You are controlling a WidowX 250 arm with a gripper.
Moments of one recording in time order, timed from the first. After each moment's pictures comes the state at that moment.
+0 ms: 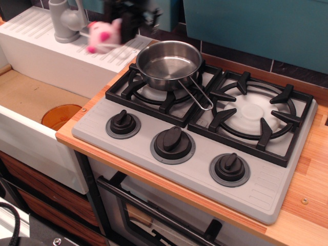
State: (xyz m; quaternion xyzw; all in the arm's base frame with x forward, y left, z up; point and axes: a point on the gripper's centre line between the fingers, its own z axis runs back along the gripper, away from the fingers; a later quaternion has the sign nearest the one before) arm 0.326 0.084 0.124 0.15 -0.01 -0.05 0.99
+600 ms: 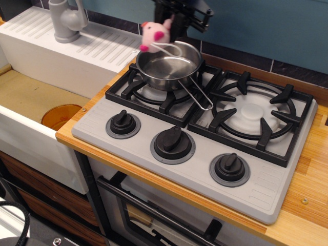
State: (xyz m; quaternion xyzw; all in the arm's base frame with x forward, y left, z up) arm 0.374 0.051 0.103 0.15 -0.02 -0.05 0.99
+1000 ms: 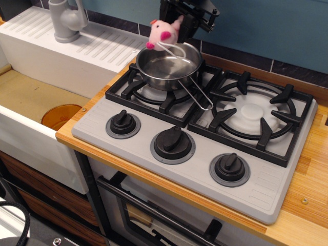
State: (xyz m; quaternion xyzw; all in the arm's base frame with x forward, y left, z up) arm 0.382 0.053 0.103 0.14 -0.03 -0.07 0.99
